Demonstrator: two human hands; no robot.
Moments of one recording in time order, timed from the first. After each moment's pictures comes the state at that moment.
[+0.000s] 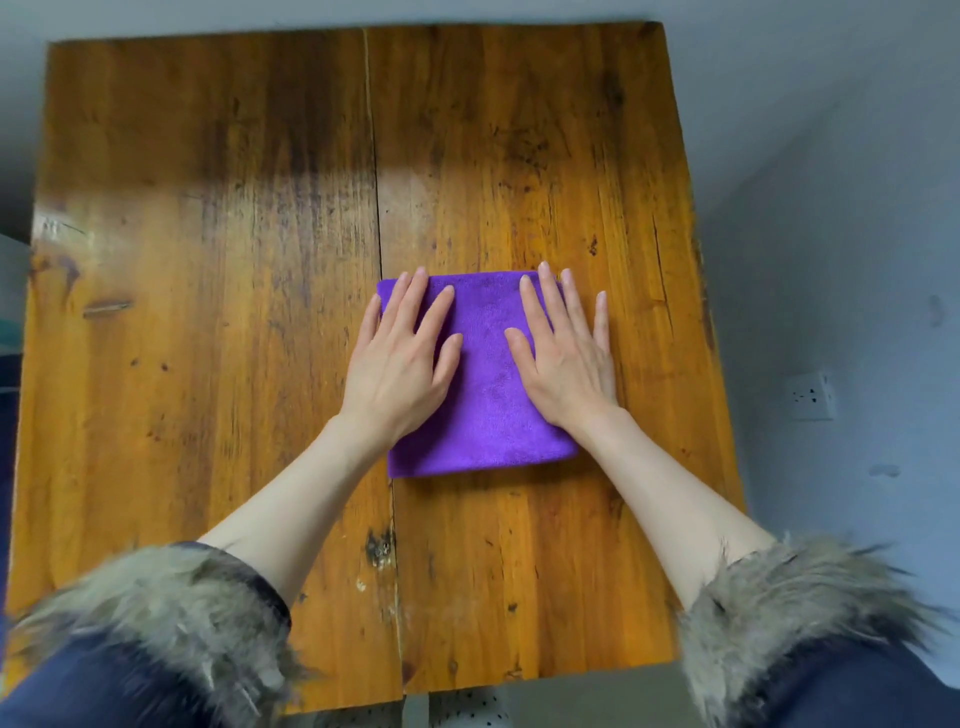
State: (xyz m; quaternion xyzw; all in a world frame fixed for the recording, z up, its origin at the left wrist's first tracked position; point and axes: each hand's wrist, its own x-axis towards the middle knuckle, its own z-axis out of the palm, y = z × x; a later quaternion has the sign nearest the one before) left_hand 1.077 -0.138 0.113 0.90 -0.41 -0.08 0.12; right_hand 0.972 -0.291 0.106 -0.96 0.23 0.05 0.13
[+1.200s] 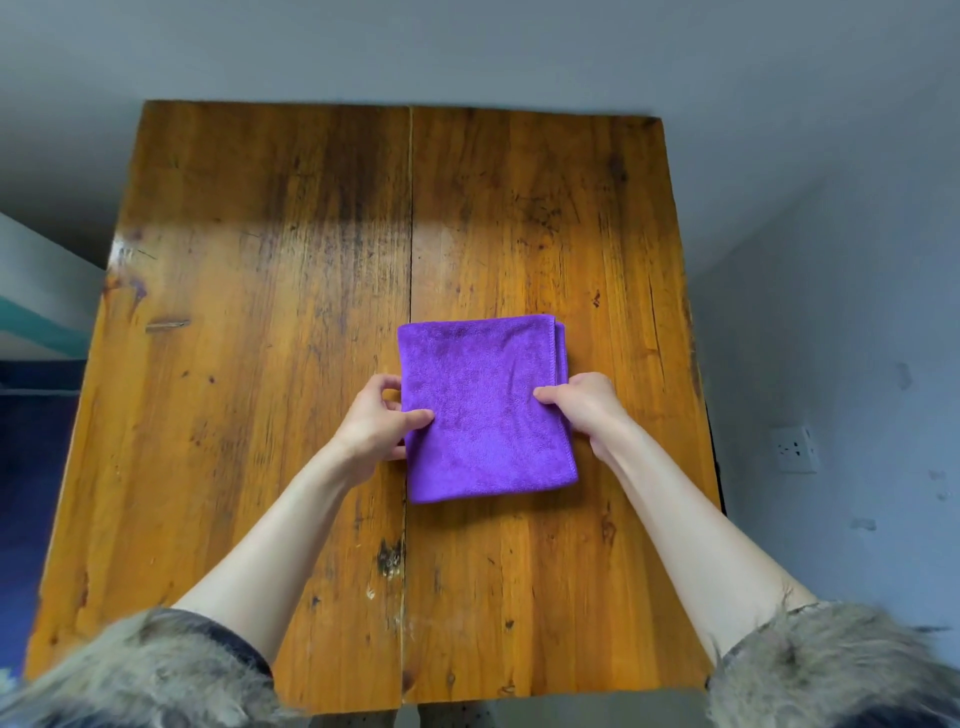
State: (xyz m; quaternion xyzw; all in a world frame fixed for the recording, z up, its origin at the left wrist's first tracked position) left_hand 1.073 -0.104 0.150 0.76 0.06 -0.44 0.47; right_hand 0.976 -0.294 0.148 -0.62 0.54 0.12 0.56
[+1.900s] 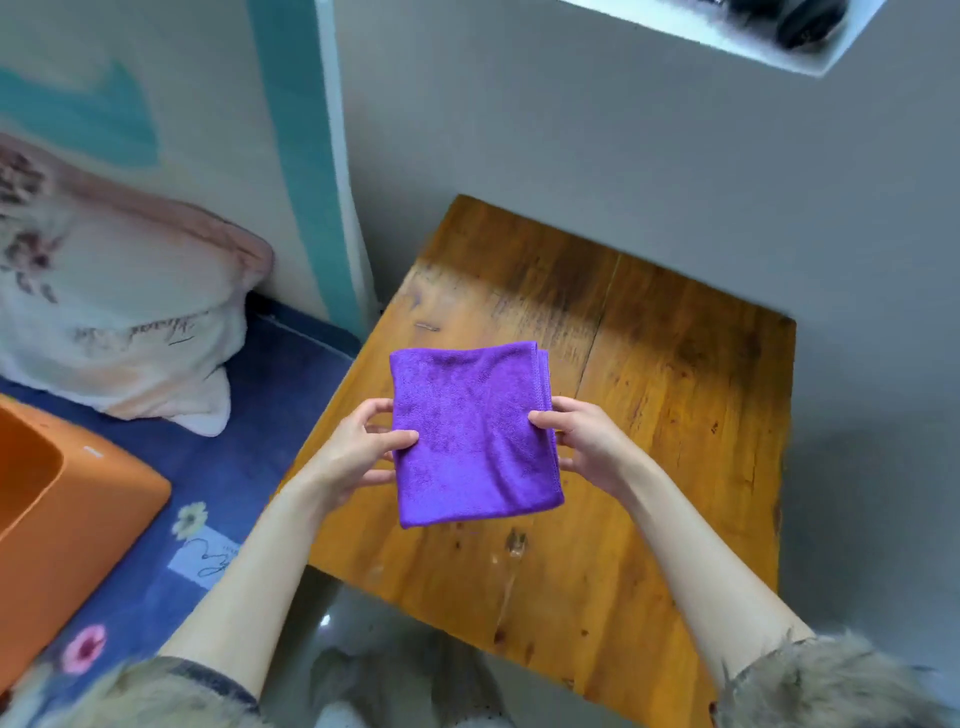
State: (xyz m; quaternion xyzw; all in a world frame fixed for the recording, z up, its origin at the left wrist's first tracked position) left_hand 1.048 0.119 0.282 0.69 0.17 -0.32 0.63; right_hand 1.028 -0.129 0.292 -0.64 0.29 0.25 0.67
